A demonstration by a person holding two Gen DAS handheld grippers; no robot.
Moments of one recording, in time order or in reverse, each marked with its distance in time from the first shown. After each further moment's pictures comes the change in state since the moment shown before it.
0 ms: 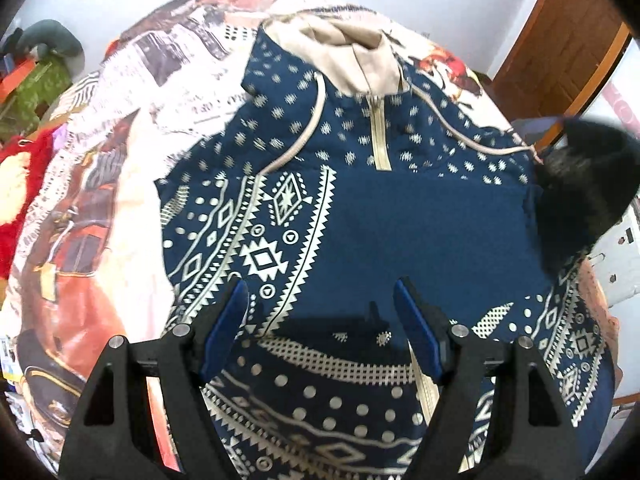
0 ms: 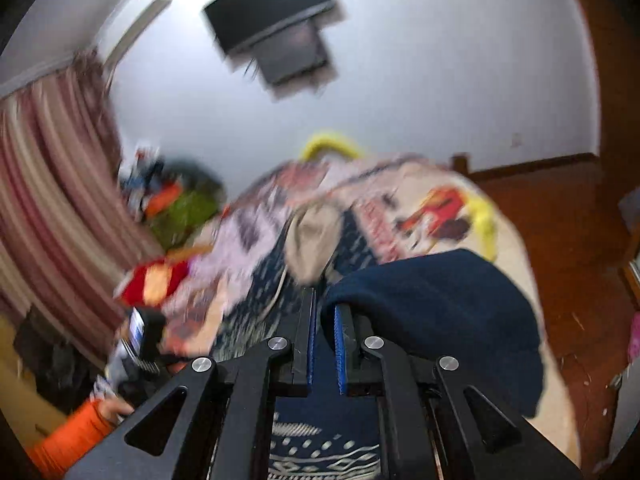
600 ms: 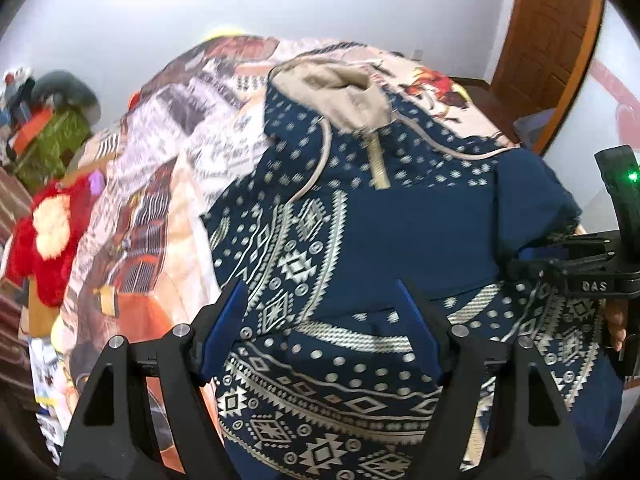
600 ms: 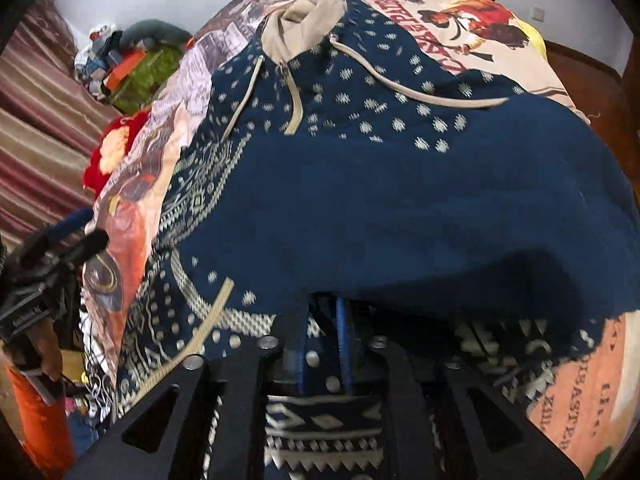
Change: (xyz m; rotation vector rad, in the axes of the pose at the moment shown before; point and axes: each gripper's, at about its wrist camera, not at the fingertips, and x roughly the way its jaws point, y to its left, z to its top) left arm -0.057 -0.018 -0.014 0.124 -0.119 0.093; right arm 0.108 -0.009 -0.084 0.055 0.510 -0.061
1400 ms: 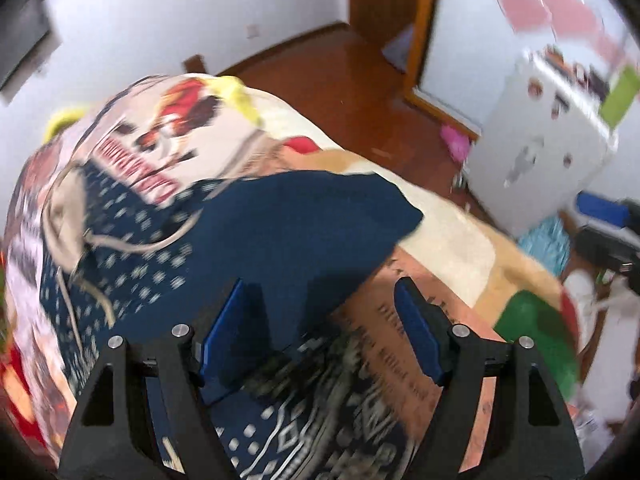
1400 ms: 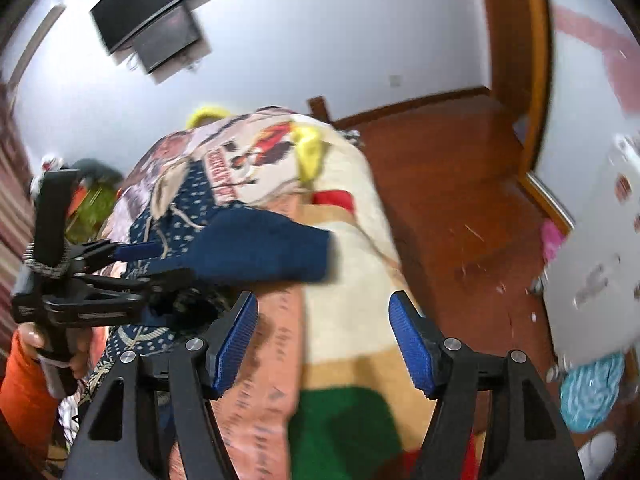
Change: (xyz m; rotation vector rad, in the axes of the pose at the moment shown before) left arm 0.067 -0.321 0.067 0.481 0.117 -0.203; right arm -0.211 -0.181 -0.128 0.322 -0.443 -0.221
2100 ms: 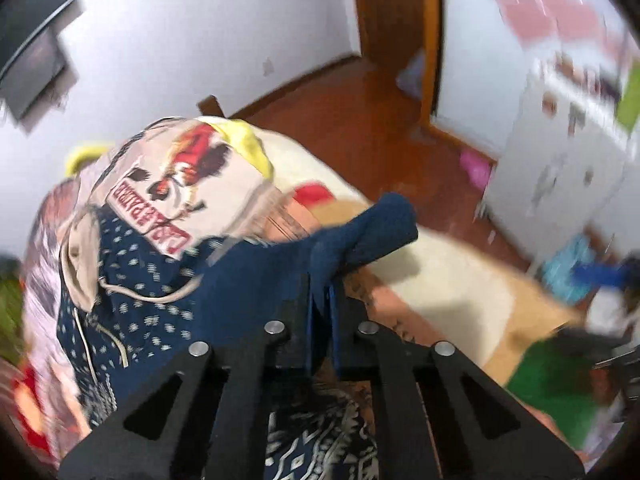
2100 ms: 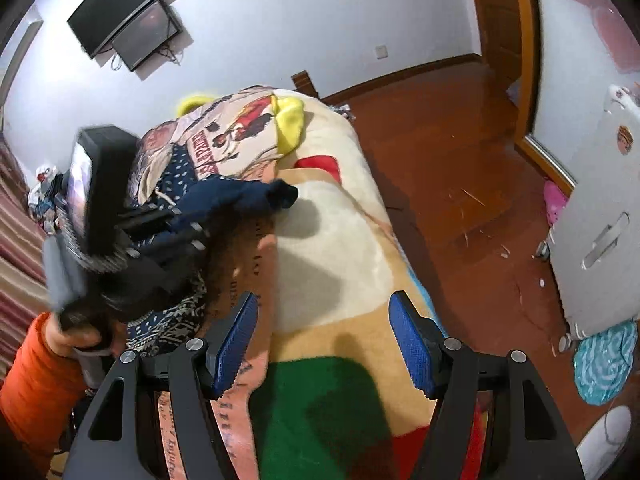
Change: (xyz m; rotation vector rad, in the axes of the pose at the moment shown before) left arm -0.016 0.008 0.022 -0.048 -0.177 0.065; right arm 0.030 -0.004 -0.015 0.015 0.074 0.035
